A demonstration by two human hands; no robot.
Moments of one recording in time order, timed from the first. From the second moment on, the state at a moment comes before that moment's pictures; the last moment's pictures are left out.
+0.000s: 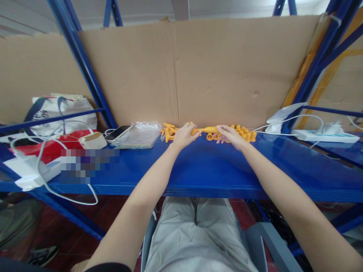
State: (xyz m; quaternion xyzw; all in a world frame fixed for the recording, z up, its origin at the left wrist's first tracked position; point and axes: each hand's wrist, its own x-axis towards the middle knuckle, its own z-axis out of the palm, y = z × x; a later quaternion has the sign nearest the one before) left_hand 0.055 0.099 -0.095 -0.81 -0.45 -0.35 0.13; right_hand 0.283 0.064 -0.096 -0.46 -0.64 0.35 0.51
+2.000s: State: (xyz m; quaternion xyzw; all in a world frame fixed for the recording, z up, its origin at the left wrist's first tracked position) left_hand 0.044 0.119 -0.110 -0.81 -0.54 -0.20 0.09; right_hand 0.225 0.117 -0.099 -0.64 -0.73 -0.21 0.09
